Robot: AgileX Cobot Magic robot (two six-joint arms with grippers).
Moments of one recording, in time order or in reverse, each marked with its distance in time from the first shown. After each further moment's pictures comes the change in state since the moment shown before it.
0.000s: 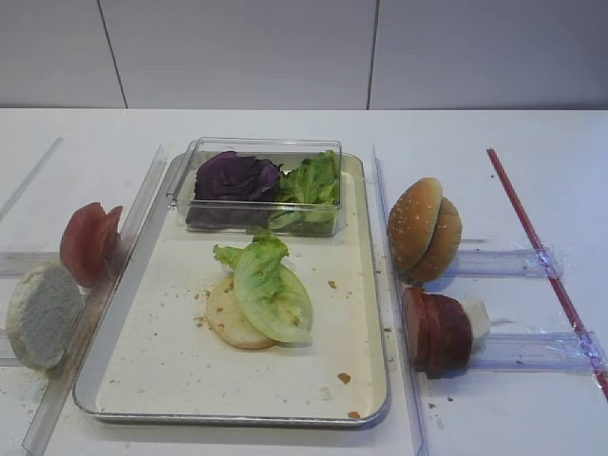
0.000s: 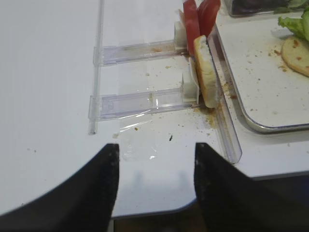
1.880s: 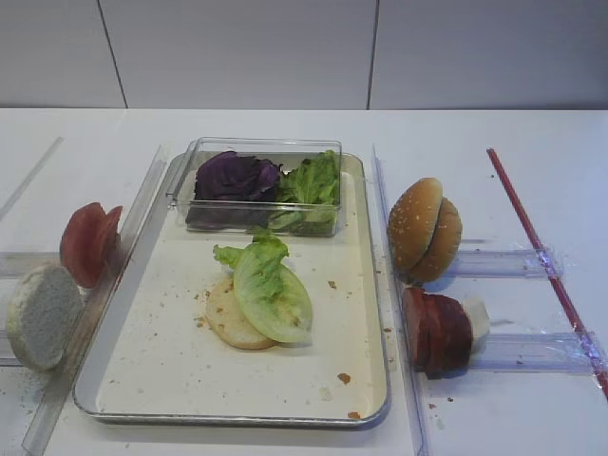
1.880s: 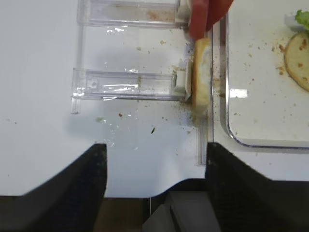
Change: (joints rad) left arm 0.000 0.697 -0.359 -0.028 0.089 -0.148; right arm 0.000 0.000 0.000 -0.004 0.000 0.003
